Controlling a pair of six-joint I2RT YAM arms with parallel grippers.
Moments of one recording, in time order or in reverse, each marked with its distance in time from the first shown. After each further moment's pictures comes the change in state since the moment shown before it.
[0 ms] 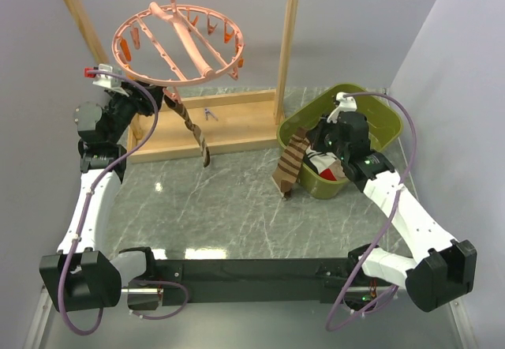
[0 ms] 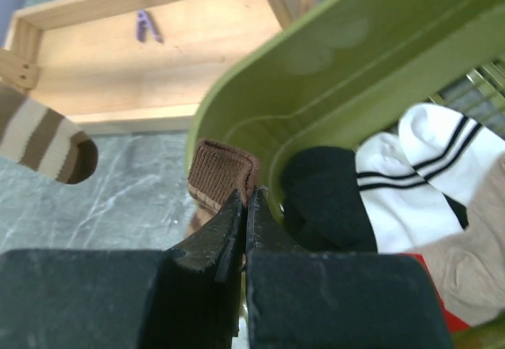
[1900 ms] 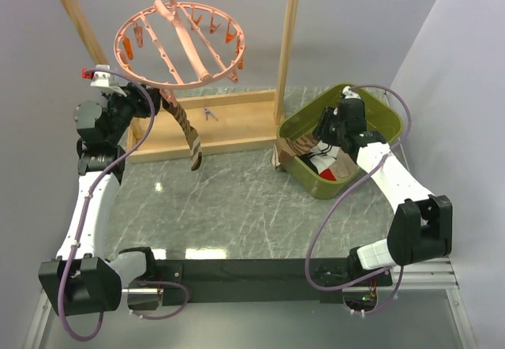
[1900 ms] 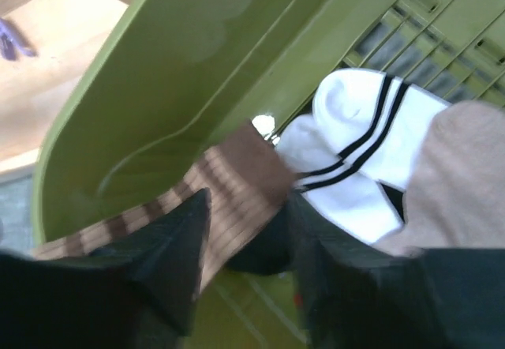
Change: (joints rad) left arm 0.000 -0.027 0.010 -0.134 -0.100 -0.012; right arm -0.158 0.287 0.122 -0.074 0.009 0.068
